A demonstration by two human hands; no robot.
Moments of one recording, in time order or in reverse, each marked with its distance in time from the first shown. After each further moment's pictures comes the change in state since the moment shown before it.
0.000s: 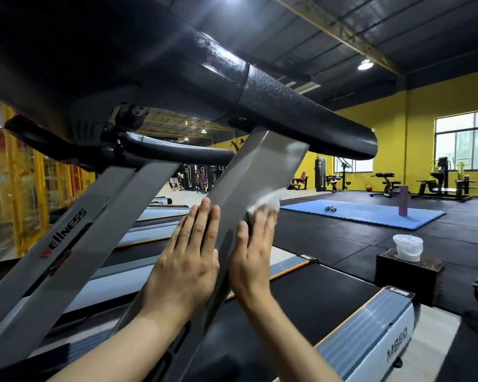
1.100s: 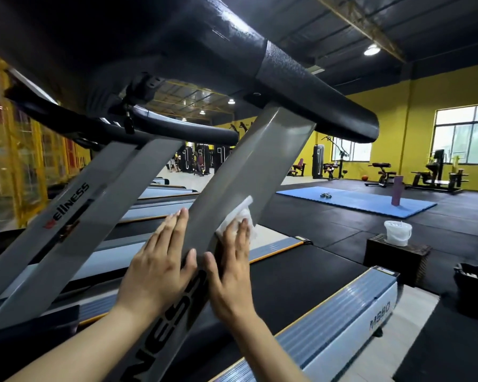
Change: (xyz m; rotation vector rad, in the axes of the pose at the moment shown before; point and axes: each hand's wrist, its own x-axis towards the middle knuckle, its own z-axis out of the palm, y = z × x) left_hand -0.085 -0.037 -0.018 -0.148 -0.030 -0.160; right_hand -0.115 0.000 0.006 -0.112 -0.271 -0.130
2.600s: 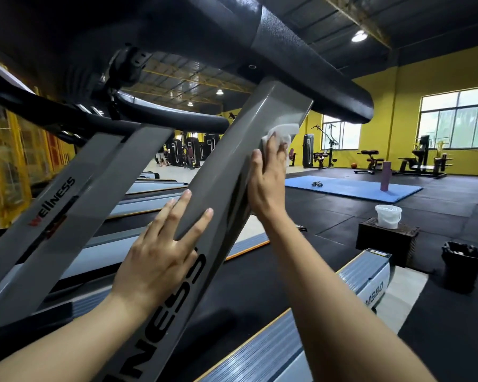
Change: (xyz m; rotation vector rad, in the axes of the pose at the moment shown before) left_hand -0.003 -0.003 -0.010 0.067 -0.123 0.218; right_hand 0.141 0.022 -0.048 0.031 0.276 0.133
